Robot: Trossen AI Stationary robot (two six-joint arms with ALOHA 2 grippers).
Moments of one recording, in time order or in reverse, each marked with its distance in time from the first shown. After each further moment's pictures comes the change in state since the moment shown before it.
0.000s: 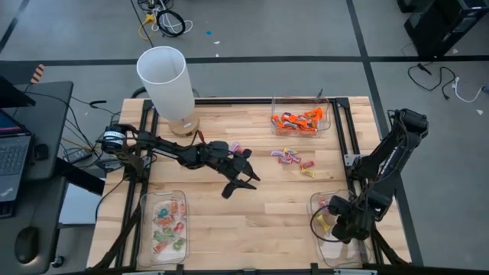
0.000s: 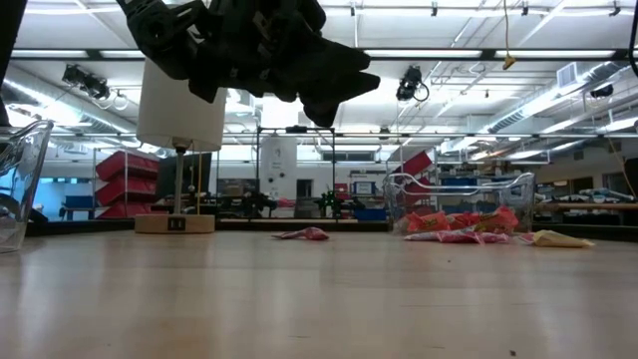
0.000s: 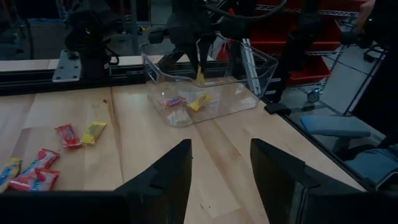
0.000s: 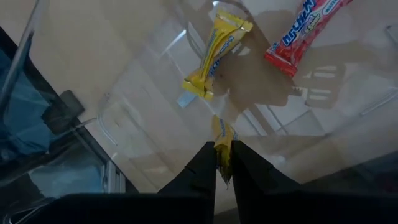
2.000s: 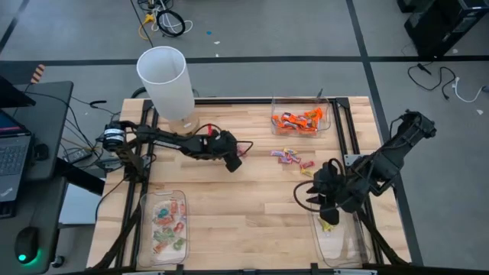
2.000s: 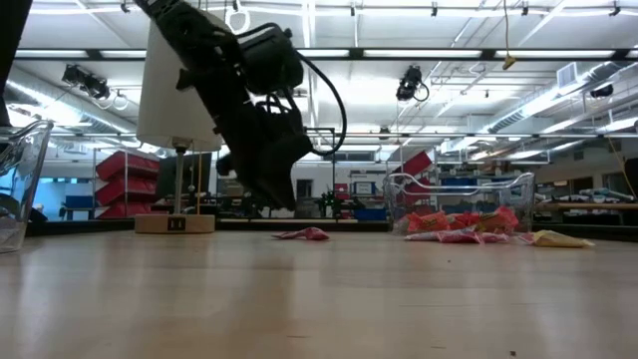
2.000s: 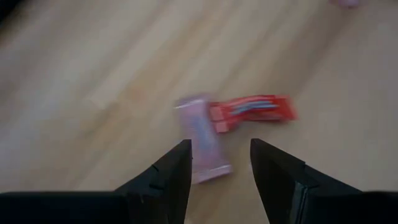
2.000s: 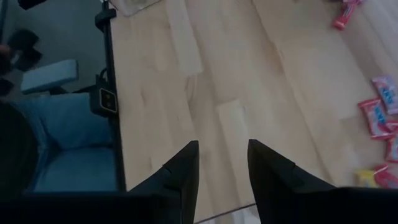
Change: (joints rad) left arm 0.115 0.001 0.108 -0.868 -0.792 -0.417; right arm -0.356 -0.015 0.549 -0.266 0.371 -0.812
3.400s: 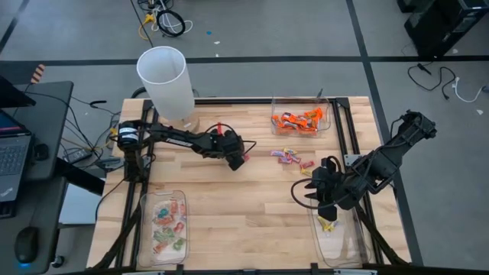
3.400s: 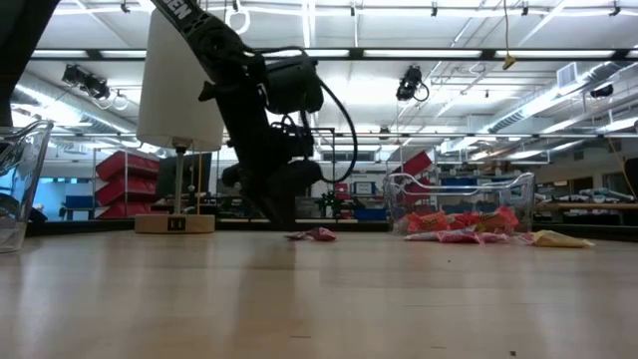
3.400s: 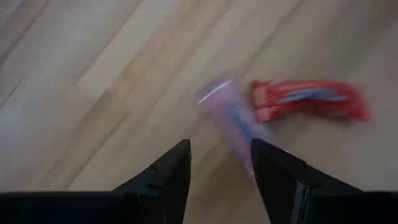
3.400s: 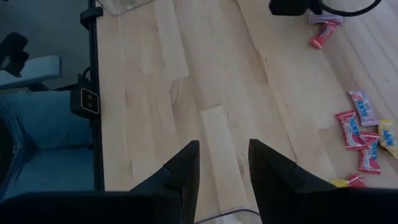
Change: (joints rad) left arm 0.030 0.140 0.126 -0.138 -0.003 -0.022; right arm -0.031 0.000 0.000 -0.021 0.027 -0.071
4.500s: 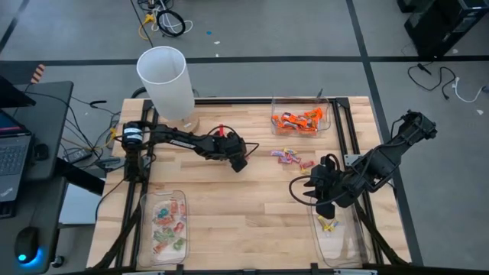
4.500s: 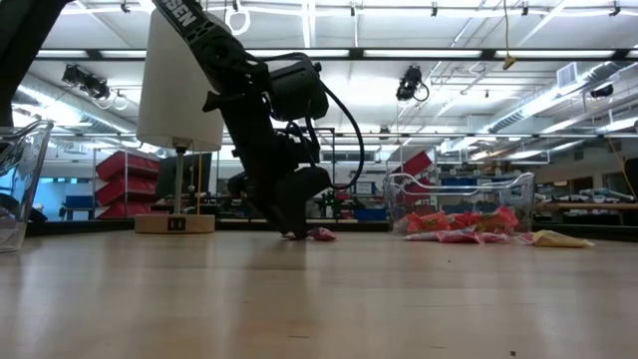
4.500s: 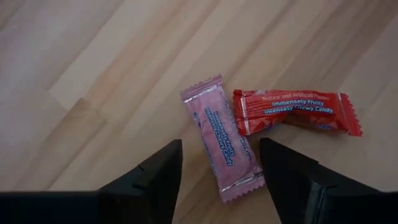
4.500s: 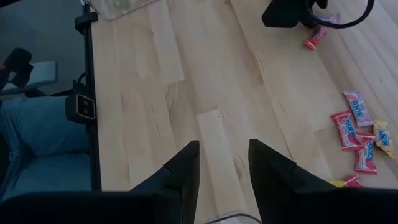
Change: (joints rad) left arm -0.008 0.049 -0.002 0.070 0.003 -0.008; right arm -0.025 0.001 0.000 0.003 0.000 -0.001
